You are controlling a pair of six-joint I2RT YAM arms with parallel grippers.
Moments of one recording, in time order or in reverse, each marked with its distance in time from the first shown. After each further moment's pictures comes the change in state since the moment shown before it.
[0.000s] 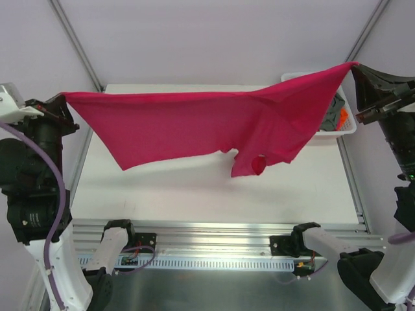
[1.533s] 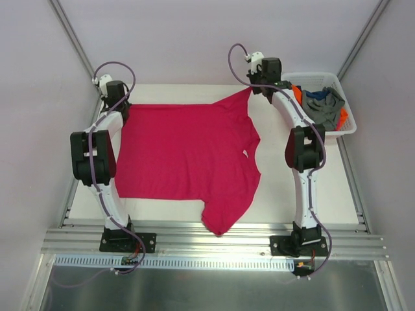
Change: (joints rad) left arm -0.023 1.126 -0.272 0.685 -0.250 -0.164; right arm -0.006 1.304 0.076 0.293 0.128 -0.082
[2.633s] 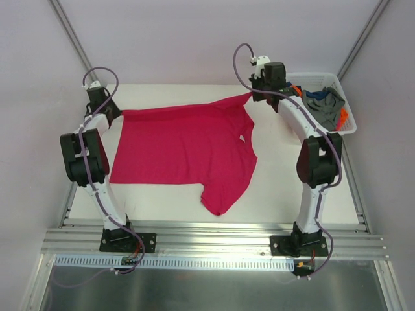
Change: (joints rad) left arm 0.150 0.041 0.011 -0.042 0.372 0.043; right arm 0.041 -0.302 -0.350 0.049 0.018 0.182
